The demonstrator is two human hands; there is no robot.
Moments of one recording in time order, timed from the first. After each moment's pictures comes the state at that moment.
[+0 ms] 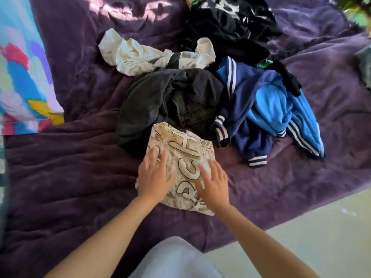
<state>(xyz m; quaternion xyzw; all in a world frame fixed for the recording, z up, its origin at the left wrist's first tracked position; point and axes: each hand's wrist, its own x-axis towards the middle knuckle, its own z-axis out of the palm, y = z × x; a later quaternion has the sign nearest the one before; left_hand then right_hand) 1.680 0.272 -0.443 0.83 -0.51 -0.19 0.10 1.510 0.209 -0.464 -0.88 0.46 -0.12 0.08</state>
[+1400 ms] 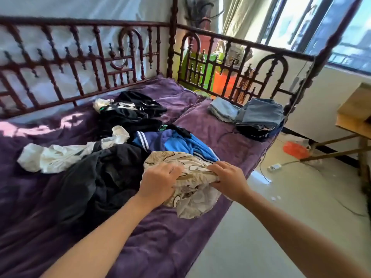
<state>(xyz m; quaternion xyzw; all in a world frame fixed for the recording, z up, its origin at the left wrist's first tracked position) 1.580 0.255 -0.239 0.43 -0.84 0.10 0.31 1.363 0.257 -0.220 -0.84 0.50 -0.22 -0.07</state>
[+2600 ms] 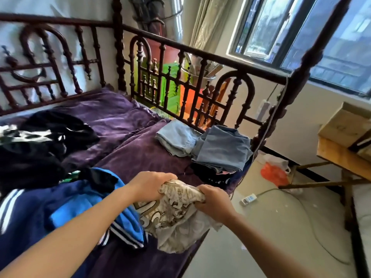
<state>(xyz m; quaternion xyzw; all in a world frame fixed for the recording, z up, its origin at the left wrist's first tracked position) 1.236 -0.134 -0.234 0.41 -0.90 -0.15 0.07 1.020 -0.068 -0.235 -0.75 0.64 -0.12 0.11</state>
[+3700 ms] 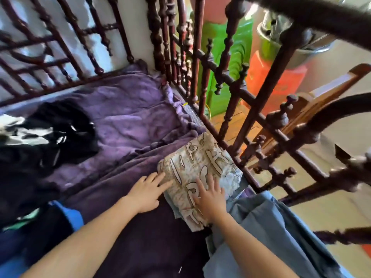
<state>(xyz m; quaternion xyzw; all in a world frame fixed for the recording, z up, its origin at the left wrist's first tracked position) 1.147 -0.561 -0.372 0.61 -0.74 -0.15 -0.24 0.934 -0.605 -0.428 -0.80 0.55 0.12 0.19</state>
